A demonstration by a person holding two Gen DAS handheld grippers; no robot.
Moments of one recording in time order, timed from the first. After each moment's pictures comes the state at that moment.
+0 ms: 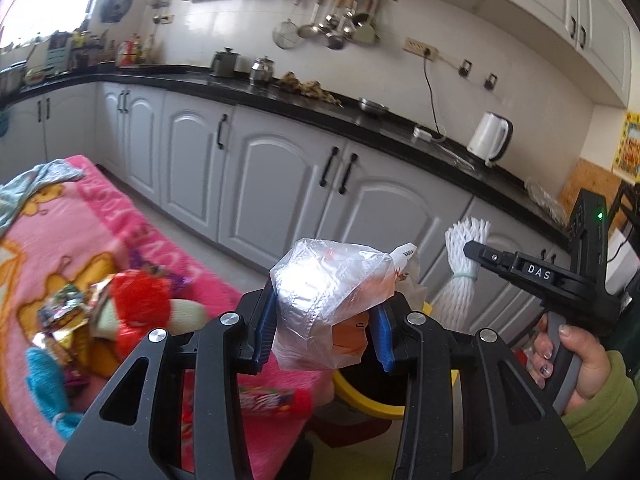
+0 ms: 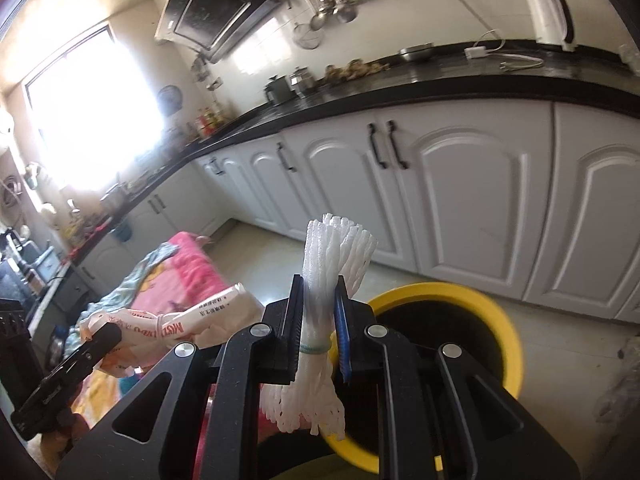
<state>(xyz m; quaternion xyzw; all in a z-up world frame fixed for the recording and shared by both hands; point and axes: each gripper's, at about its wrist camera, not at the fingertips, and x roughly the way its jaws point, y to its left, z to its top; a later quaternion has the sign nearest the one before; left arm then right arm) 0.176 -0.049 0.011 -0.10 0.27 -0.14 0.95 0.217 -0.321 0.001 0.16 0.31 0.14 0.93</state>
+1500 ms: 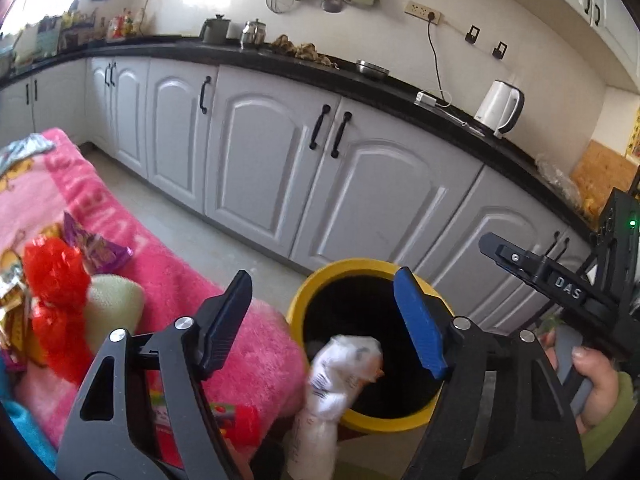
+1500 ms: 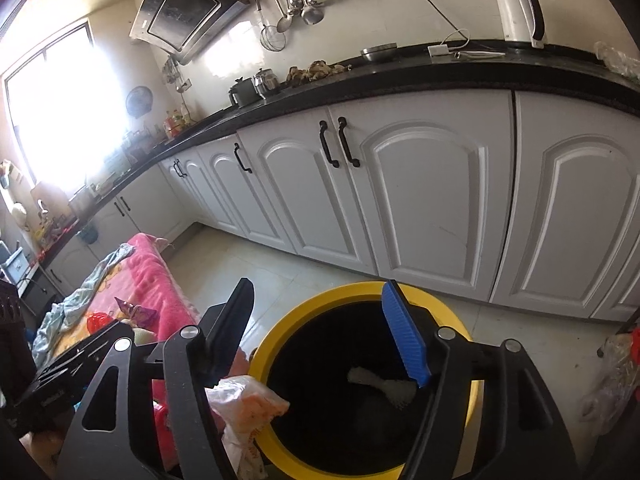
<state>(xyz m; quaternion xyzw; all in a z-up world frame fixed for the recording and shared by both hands) 0.219 -0.100 -0.037 -0.10 0.32 -0.15 0.93 0.221 -0.354 -0.038 0.14 0.30 0.08 0.94</state>
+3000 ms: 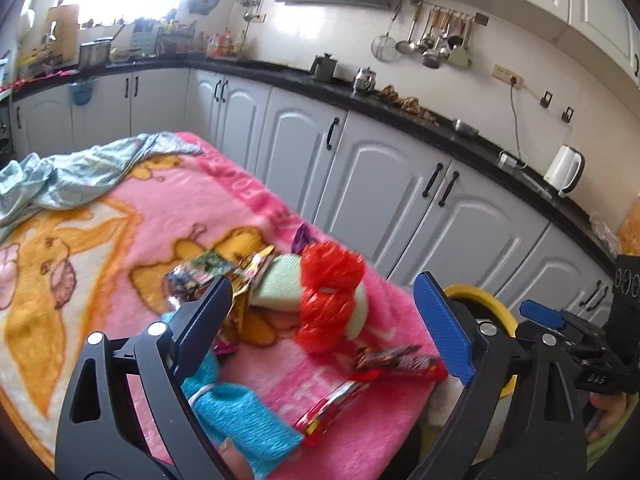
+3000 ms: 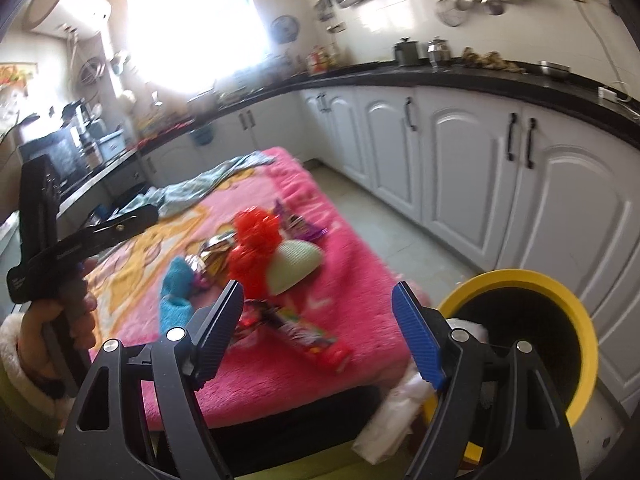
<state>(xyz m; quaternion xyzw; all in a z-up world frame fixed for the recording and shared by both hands) 0.123 0.092 -0.006 -0.13 0.29 0.00 0.95 0.161 -0.171 -0.025 0.01 0.33 0.32 0.89</state>
